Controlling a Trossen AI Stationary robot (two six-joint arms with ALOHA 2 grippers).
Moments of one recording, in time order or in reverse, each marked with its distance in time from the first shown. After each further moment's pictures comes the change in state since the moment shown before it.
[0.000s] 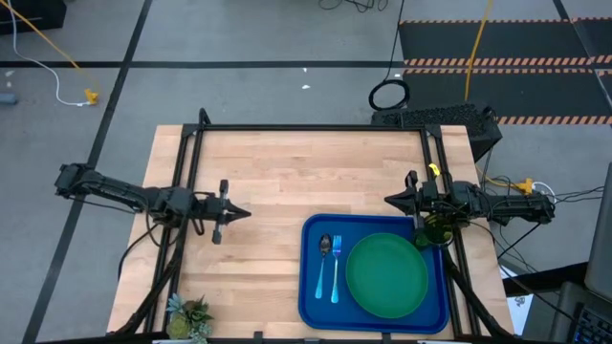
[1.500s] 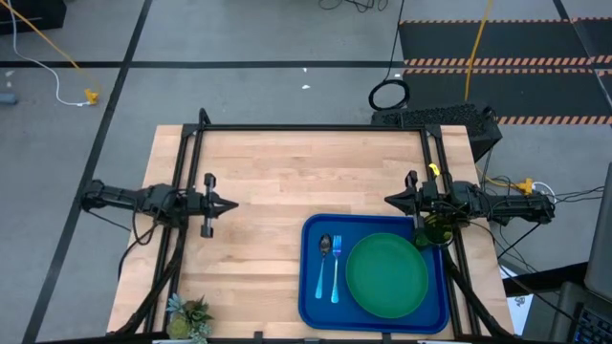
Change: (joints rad) left arm 0.016 -0.503 -0.101 -0.196 -0.043 0.094; right arm 0.000 0.000 0.000 0.000 0.000 0.000
